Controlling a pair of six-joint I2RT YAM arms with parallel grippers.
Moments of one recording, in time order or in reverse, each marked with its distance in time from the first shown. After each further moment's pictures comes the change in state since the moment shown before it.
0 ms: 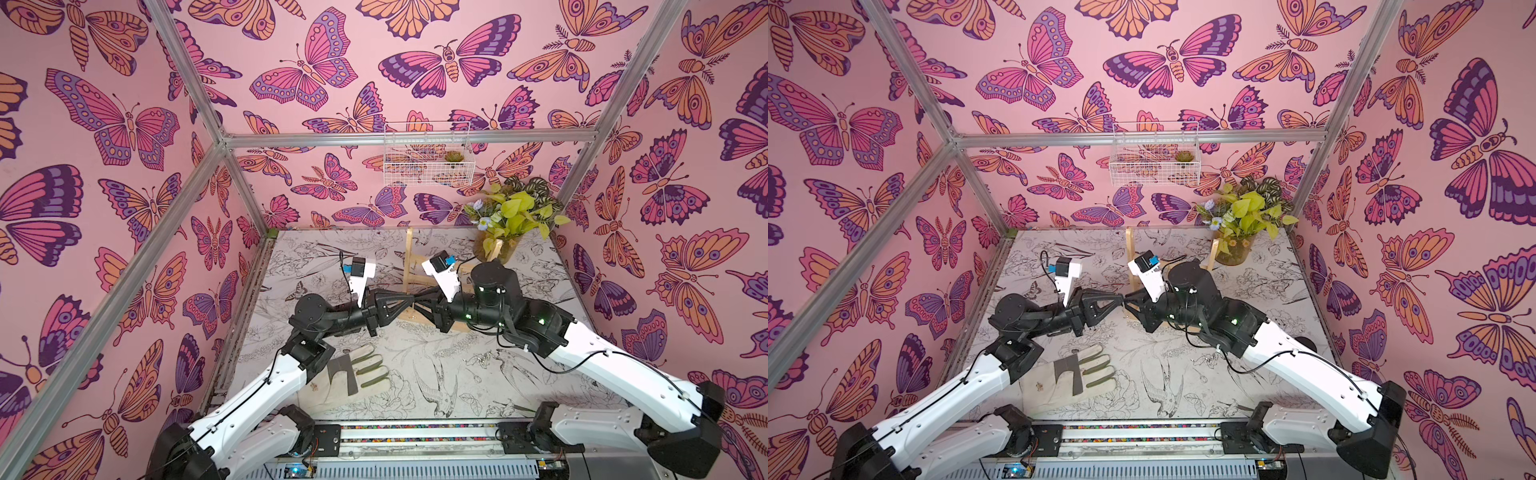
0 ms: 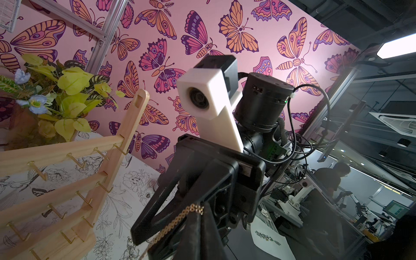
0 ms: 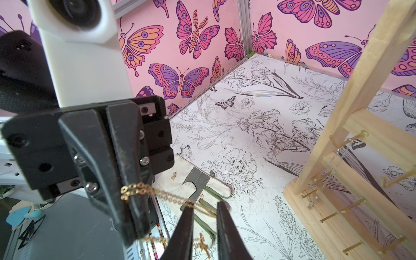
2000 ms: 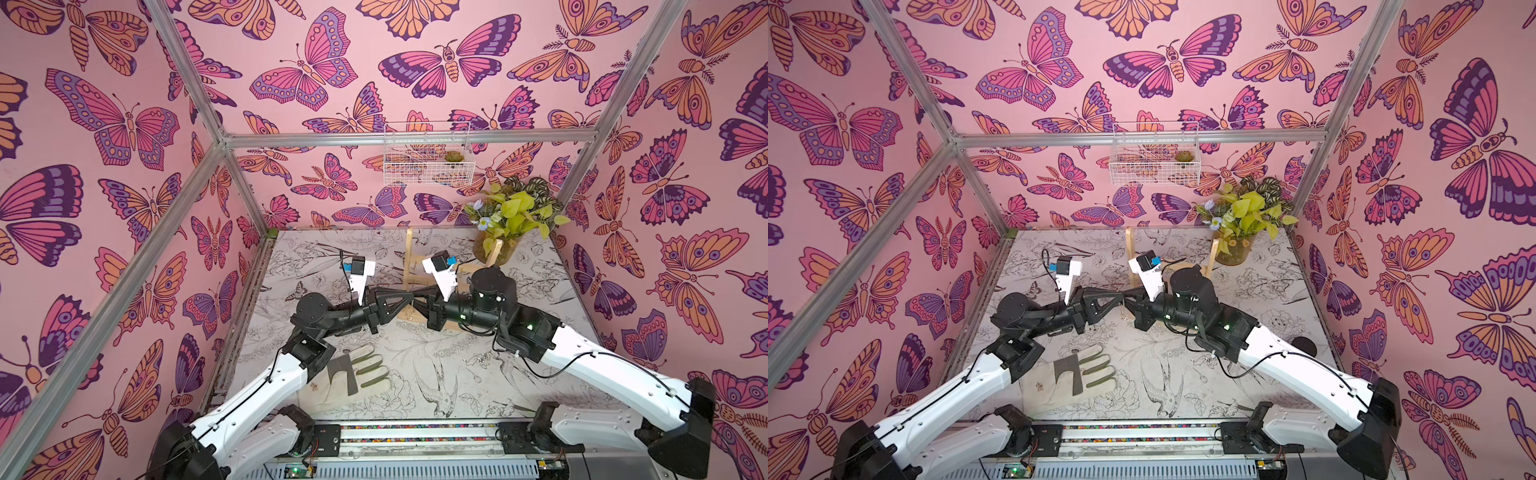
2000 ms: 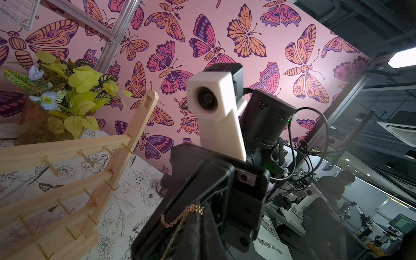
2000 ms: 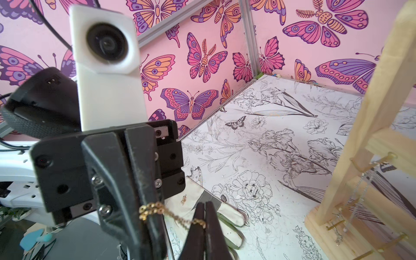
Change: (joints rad) left arm 0.002 0.014 0.000 -0.016 -0.039 -0.016; right arm -0.002 -0.014 -0.133 0.269 -0.005 0.079
